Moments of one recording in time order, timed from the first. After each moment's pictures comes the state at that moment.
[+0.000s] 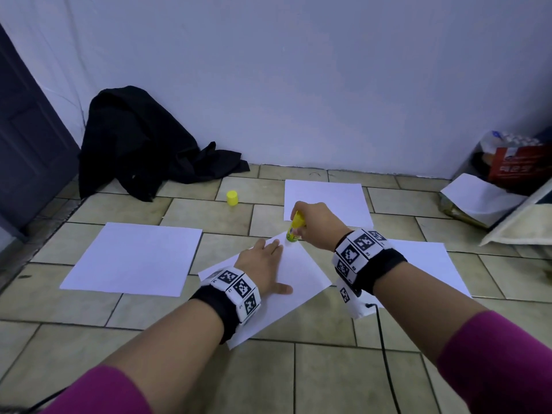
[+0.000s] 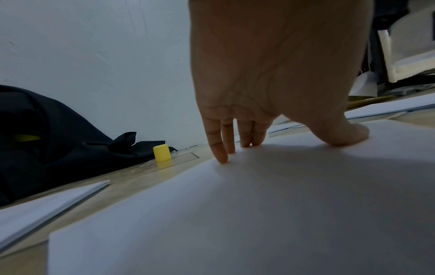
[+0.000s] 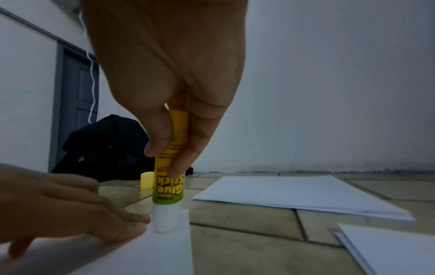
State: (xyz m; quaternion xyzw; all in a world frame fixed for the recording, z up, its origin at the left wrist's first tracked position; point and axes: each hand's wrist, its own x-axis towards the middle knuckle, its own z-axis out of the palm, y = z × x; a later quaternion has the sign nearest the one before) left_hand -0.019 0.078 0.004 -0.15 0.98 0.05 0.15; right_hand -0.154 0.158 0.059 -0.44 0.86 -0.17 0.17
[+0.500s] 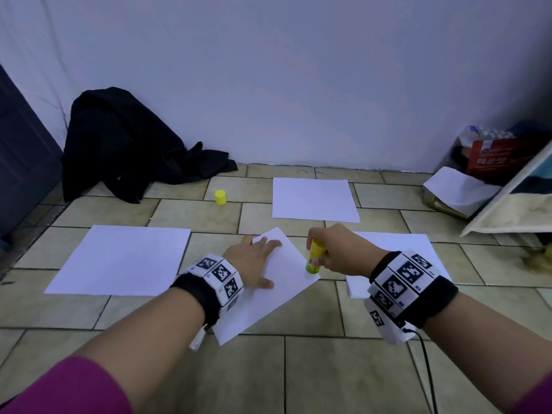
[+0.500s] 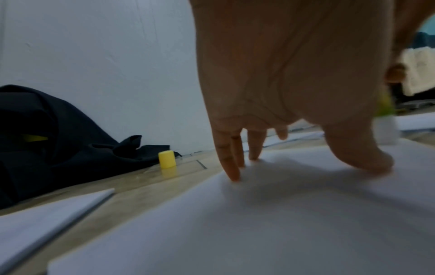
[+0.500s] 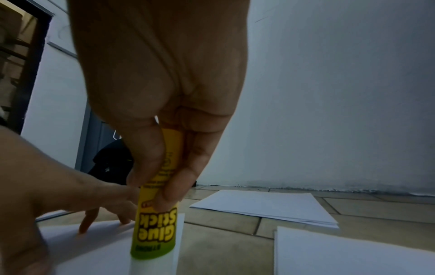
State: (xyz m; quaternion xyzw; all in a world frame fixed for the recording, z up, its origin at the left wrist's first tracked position) left_hand -0.022 0.072 0.018 -0.13 0.97 0.08 0.21; right_hand -0.142 0.234 0.071 -0.47 0.85 -0.07 0.20
